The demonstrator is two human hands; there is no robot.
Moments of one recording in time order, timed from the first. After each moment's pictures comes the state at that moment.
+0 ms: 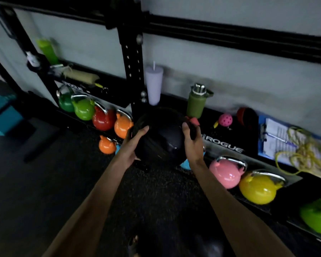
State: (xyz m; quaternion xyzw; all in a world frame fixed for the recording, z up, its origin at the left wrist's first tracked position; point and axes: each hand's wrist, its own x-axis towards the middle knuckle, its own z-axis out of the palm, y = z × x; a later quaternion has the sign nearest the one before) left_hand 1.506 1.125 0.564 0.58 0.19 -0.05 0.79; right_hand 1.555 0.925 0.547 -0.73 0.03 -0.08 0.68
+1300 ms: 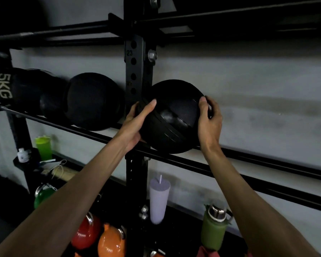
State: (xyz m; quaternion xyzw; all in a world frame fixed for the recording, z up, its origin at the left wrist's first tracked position) left_hand 1.799 1.226 0.886 0.61 -0.06 0.14 0.78; right_hand 1.848 1.037 0.884 -0.62 -0.12 -0.35 0.70
